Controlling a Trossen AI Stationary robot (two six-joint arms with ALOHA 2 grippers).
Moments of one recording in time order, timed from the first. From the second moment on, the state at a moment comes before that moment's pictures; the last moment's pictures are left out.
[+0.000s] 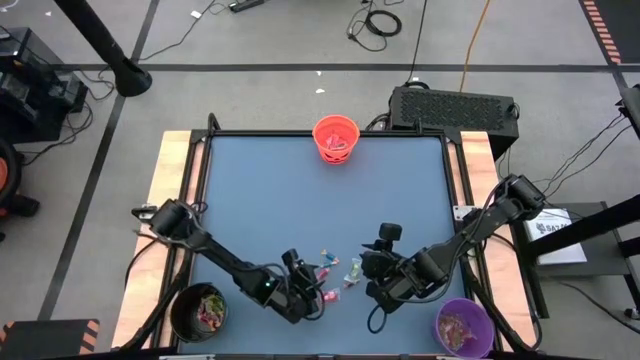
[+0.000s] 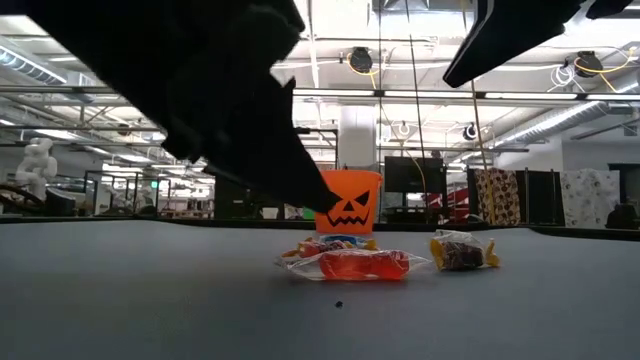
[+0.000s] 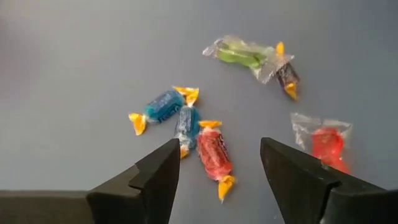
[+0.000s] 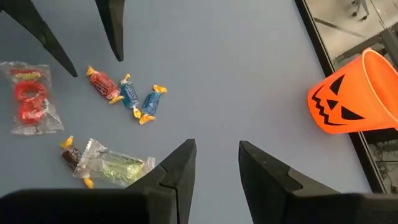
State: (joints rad) left arm -0.57 2.01 1.15 -0.07 -0.73 -0.67; right arm 0.61 1.65 1.23 -0.83 0.79 0.57
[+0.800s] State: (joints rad) left arm -0.52 2.09 1.16 -0.01 -0.61 -0.60; right arm 0.59 1.65 1.23 -0.82 0.79 0.56
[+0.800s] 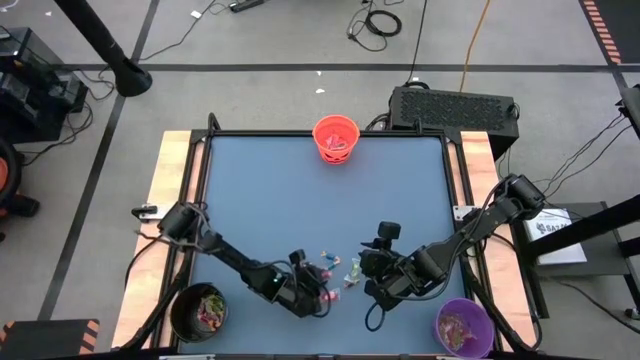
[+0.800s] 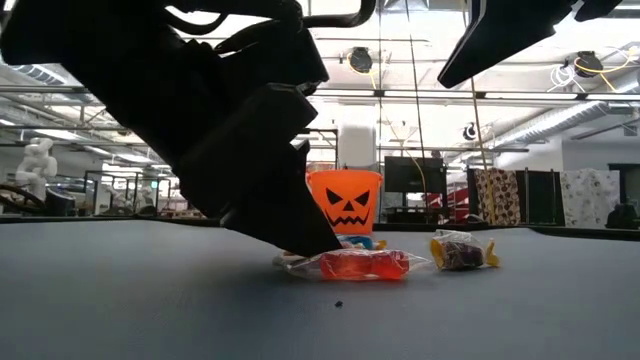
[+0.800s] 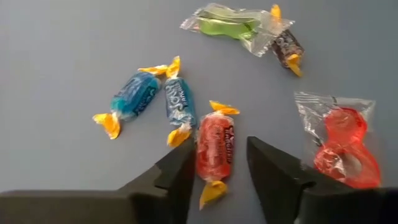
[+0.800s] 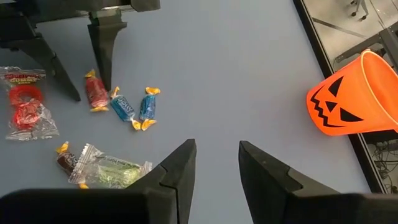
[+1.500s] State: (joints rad) left arm -0.51 1.96 1.15 -0.14 -0.56 -0.45; right arm 0.59 1.65 1.23 -0.82 0.79 0.56
